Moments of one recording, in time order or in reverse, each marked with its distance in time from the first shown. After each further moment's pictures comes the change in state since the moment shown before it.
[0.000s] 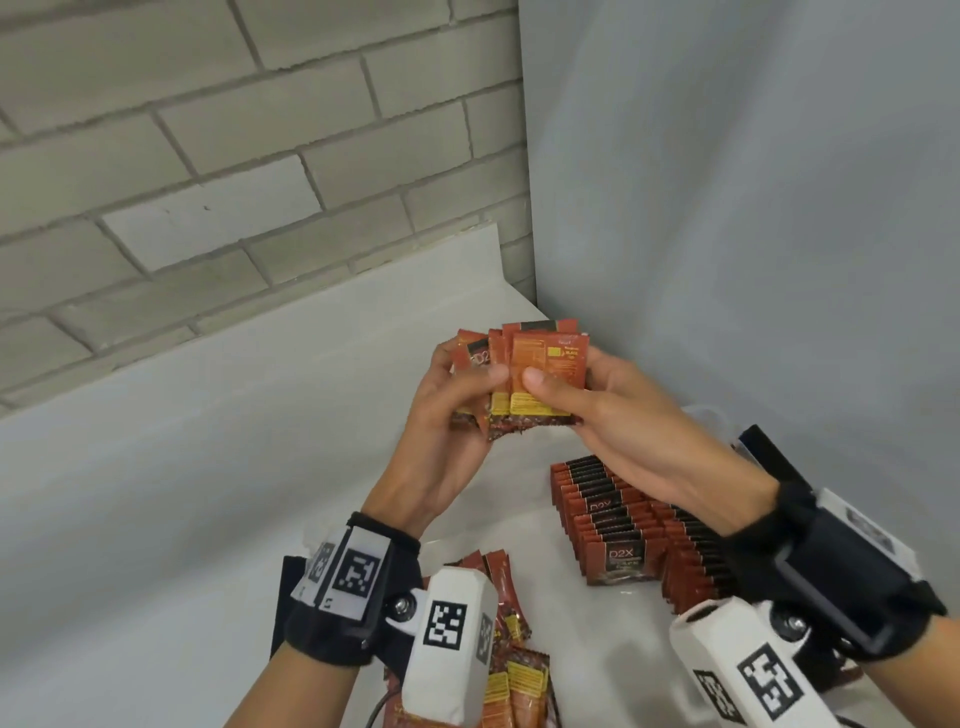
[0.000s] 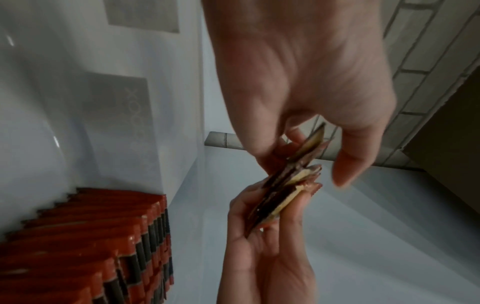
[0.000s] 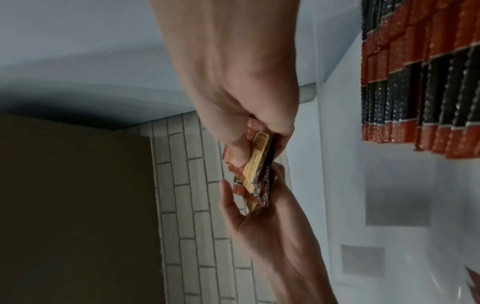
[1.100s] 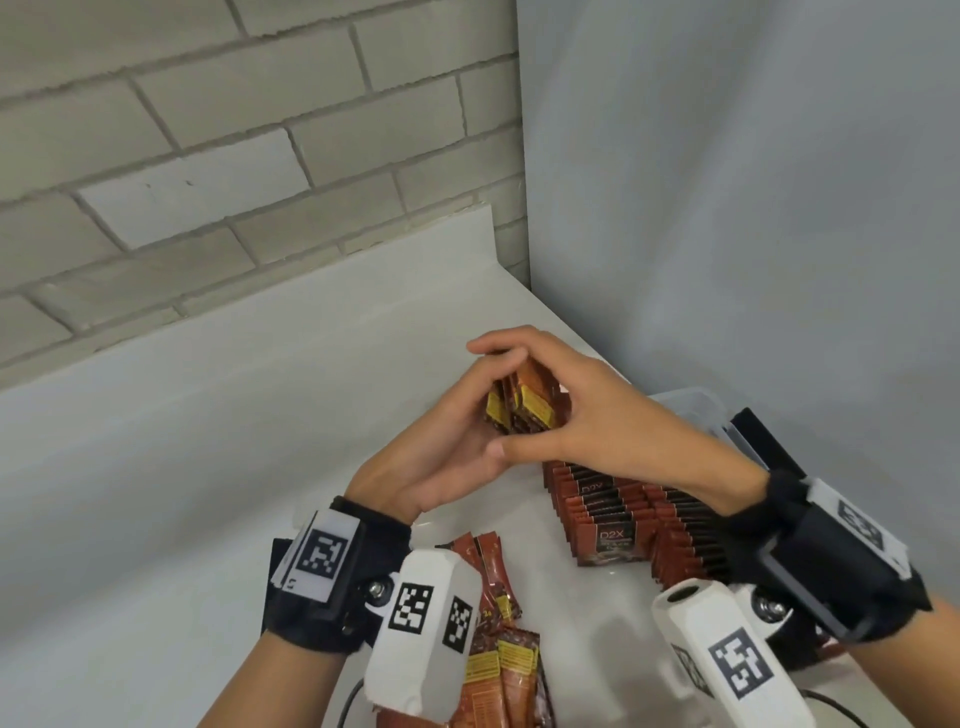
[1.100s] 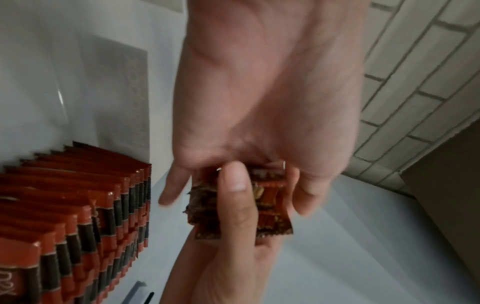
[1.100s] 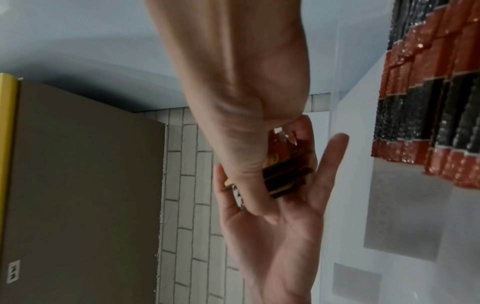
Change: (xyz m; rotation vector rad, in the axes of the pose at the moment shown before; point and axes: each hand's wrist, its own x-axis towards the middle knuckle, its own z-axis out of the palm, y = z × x) left_hand -0.011 0.003 0.013 0.023 -0.142 -0.394; right_hand -0.007 -0.005 0.003 -0.653 -0.209 -0.289
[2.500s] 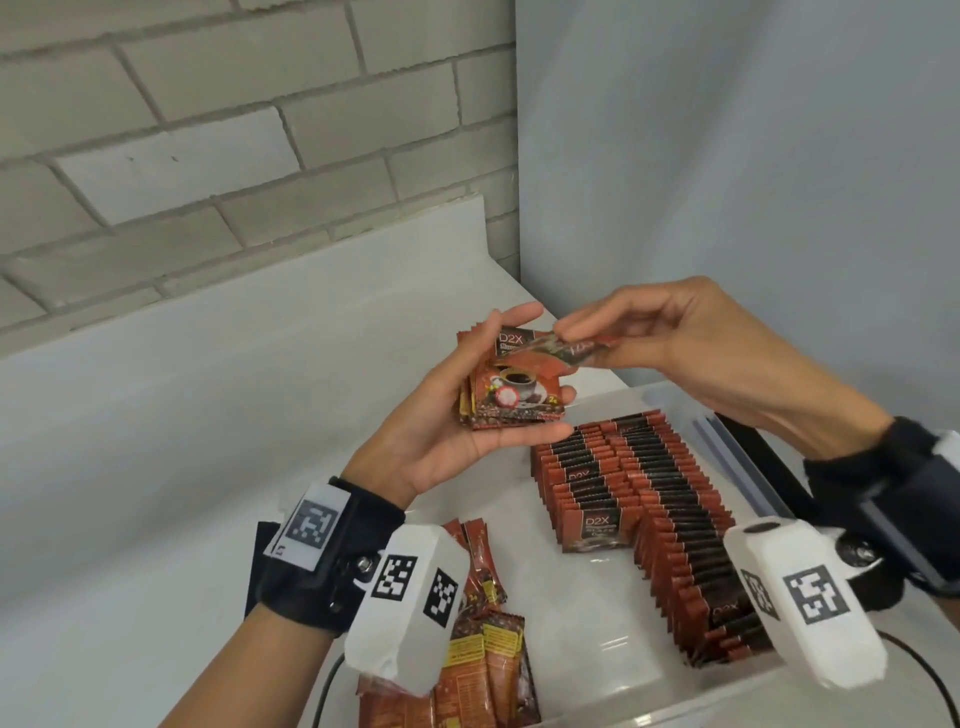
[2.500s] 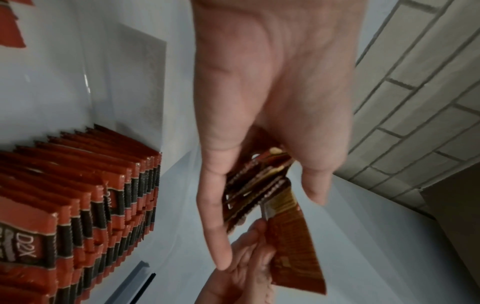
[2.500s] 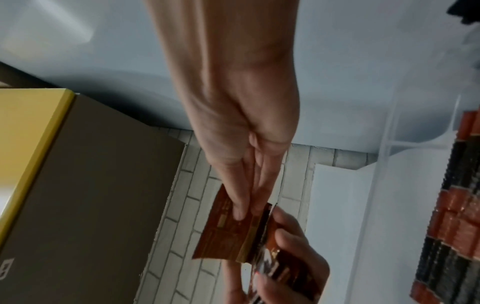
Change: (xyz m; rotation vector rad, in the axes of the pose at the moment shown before) left_hand 0.004 -0.001 -0.004 -0.047 -0.012 0.083; right_hand -0.018 -0.017 -0.059 0.271 0.142 0.168
